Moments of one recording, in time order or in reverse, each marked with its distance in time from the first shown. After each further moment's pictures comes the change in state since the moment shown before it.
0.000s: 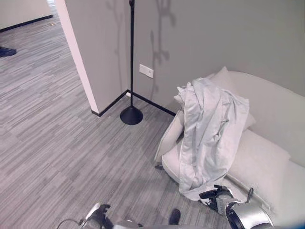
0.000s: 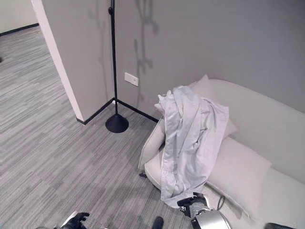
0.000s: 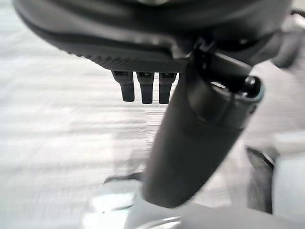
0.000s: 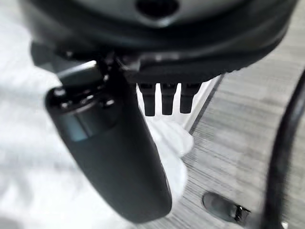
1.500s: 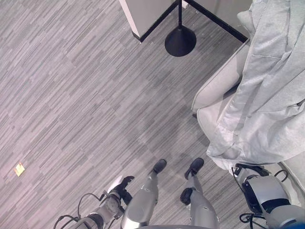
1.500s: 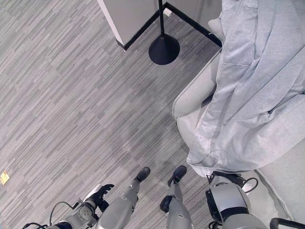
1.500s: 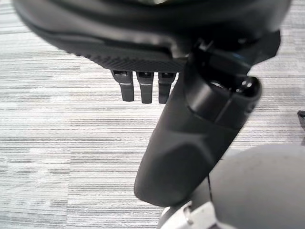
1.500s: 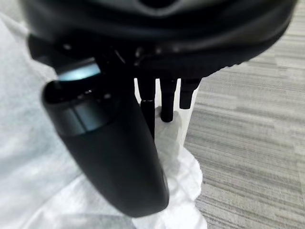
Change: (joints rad) left arm -0.150 -0.024 -0.344 -0.271 -0.021 -0.052 0.043; right arm -0.296 -0.202 0.066 0.126 0.437 -0.058 -0.260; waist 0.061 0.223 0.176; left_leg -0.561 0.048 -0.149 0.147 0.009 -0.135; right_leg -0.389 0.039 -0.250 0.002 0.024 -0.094
